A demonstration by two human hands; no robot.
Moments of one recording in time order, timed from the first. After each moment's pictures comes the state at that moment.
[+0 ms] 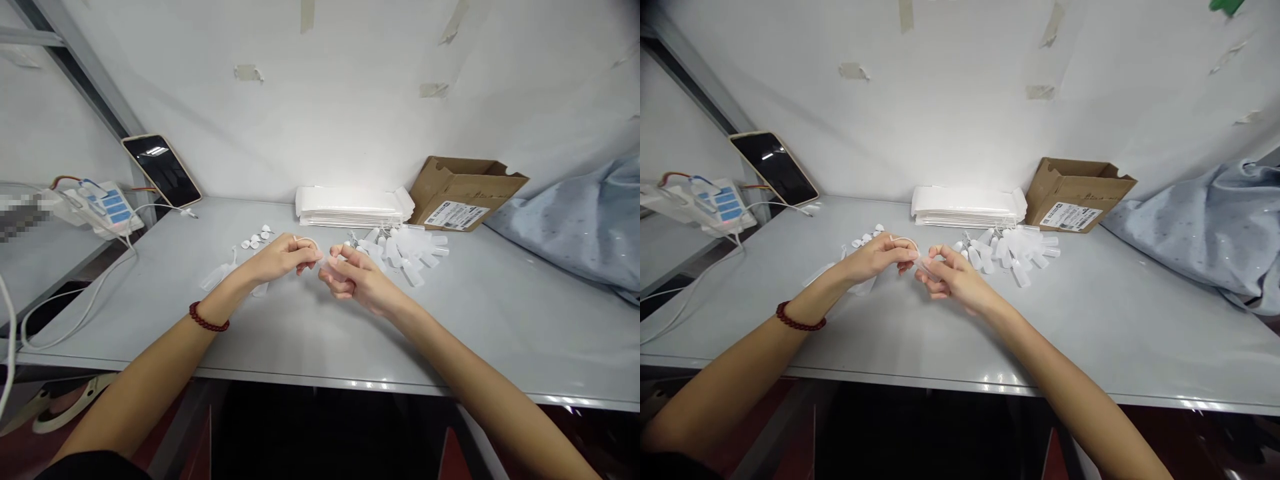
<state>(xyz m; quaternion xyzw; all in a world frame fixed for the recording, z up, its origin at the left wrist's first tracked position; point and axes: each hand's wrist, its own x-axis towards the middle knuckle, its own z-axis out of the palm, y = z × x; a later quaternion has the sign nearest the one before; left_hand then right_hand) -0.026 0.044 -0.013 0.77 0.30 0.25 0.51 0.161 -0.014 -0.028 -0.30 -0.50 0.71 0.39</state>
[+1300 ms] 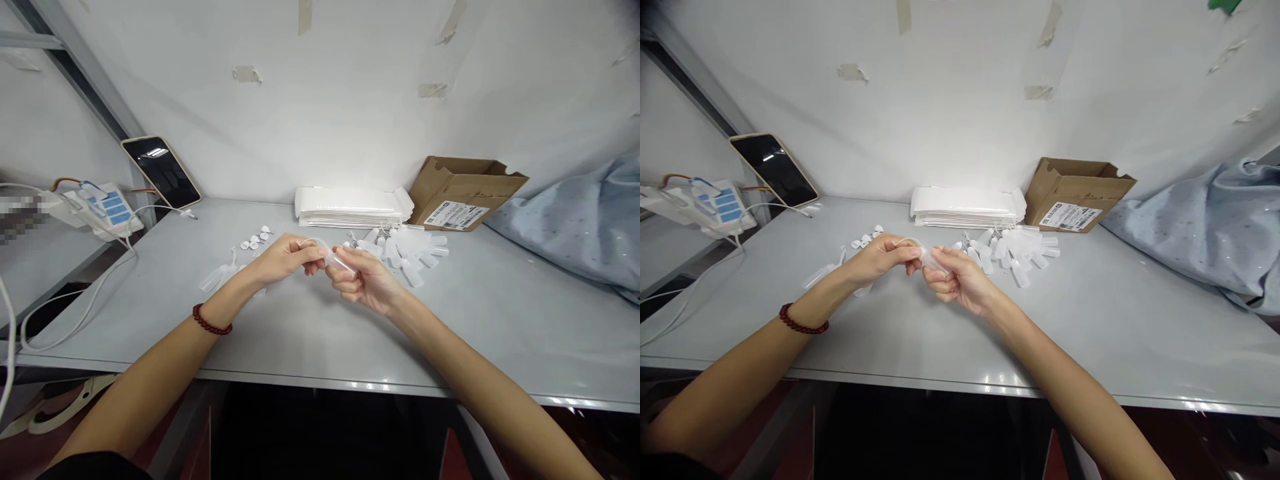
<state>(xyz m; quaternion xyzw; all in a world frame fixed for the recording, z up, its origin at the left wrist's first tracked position) -0.020 0.043 -0.018 0.73 0.31 0.28 0.55 0.169 -0.007 -0.024 -0.27 -0.41 0.78 0.37</state>
